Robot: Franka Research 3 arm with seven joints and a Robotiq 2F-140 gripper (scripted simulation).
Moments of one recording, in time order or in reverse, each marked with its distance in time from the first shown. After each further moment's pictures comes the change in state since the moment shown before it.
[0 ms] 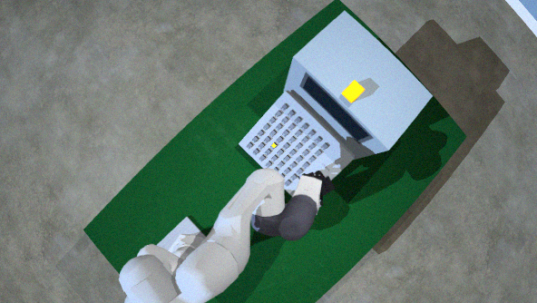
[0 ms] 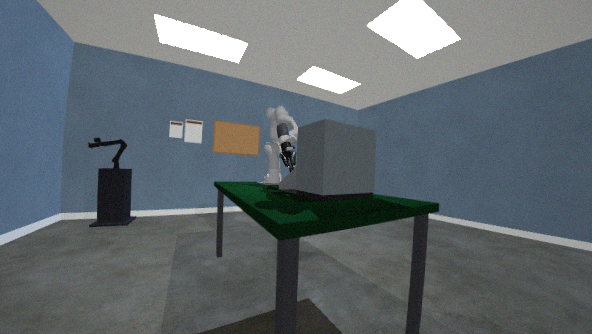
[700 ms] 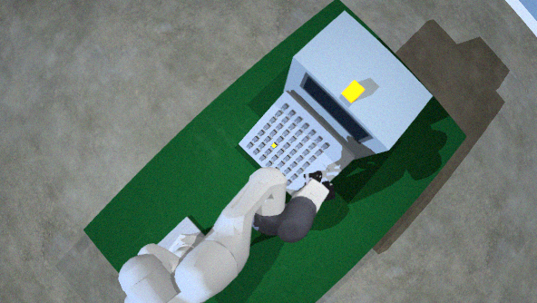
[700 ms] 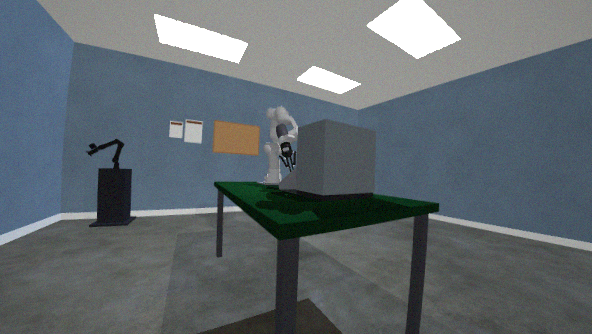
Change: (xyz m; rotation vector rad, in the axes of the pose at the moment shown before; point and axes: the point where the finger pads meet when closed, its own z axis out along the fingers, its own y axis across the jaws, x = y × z) arm 0.000 0.000 0.000 0.014 0.013 0.374
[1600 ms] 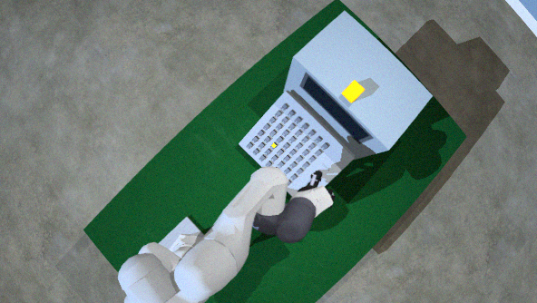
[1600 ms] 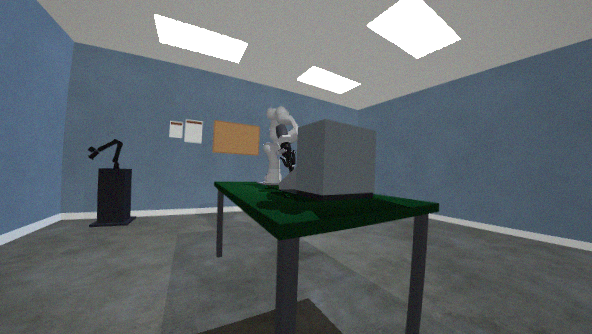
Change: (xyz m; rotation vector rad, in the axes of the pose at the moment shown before) arm 0.000 0.000 0.000 0.007 0.005 0.426
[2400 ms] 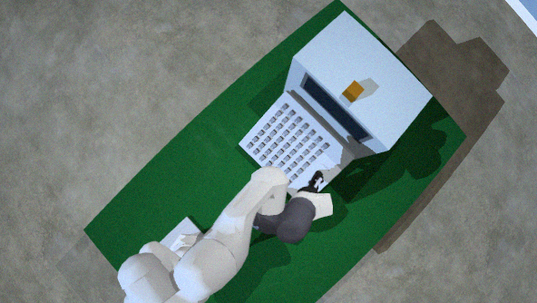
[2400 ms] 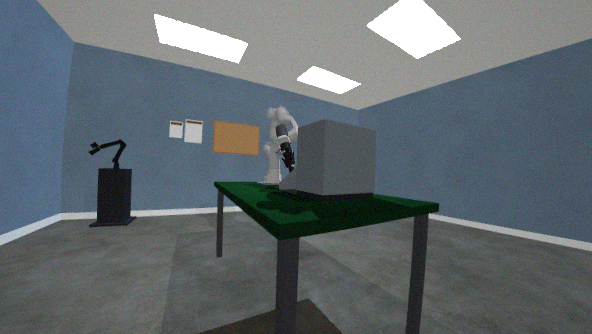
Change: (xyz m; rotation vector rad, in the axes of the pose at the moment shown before) arm 0.000 0.000 0.000 0.002 0.001 0.366
